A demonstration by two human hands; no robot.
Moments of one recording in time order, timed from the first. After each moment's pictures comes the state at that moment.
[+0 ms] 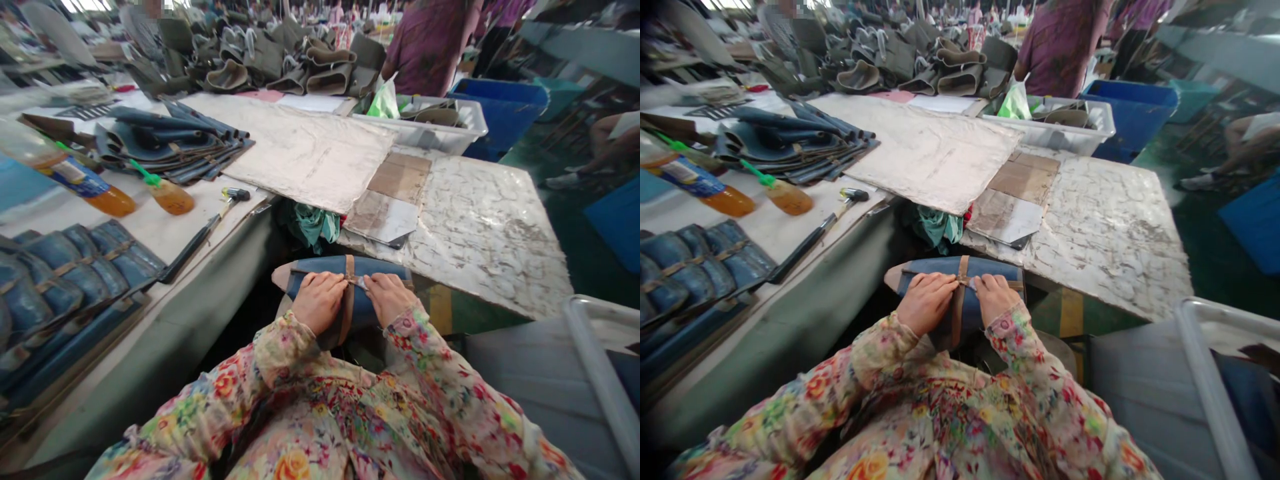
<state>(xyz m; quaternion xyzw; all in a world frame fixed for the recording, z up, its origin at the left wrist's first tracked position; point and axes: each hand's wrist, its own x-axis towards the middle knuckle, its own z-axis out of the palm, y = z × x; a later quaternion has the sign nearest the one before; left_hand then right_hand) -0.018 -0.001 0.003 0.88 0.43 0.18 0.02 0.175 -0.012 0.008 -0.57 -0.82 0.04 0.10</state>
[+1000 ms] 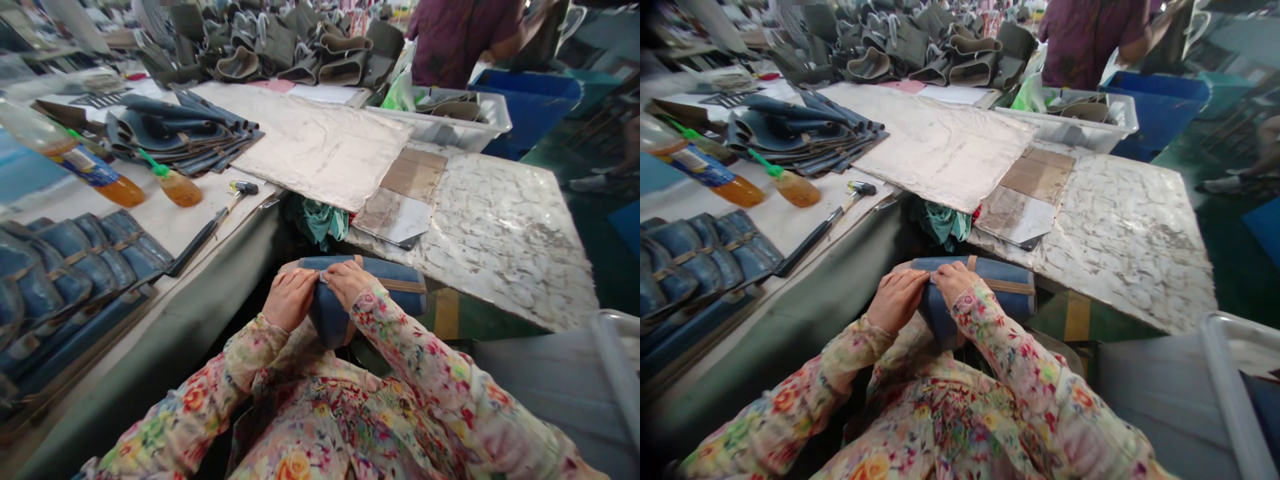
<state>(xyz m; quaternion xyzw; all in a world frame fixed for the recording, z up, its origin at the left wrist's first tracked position) -0.075 -0.002 0.001 0.85 0.49 0.17 -0.02 0.107 0.029 0.021 -0.42 -0.89 0.13 0.09</state>
